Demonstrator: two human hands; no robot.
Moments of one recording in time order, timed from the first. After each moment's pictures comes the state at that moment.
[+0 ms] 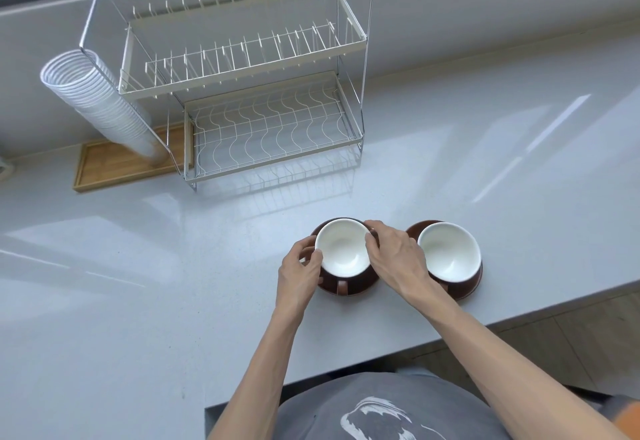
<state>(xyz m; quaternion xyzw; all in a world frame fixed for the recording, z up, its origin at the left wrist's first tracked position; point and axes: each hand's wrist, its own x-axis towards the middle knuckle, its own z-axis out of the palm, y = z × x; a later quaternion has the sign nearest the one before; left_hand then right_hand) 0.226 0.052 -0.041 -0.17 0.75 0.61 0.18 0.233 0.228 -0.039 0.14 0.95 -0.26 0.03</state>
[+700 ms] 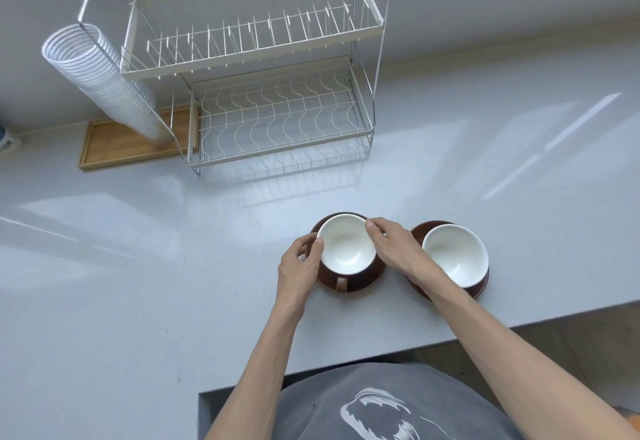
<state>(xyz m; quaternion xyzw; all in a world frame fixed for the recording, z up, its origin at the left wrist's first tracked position) 0.224 0.058 -0.047 -0.23 0.73 0.61 0.19 0.210 0.246 -0.045 0.15 0.86 -0.44 0.20</state>
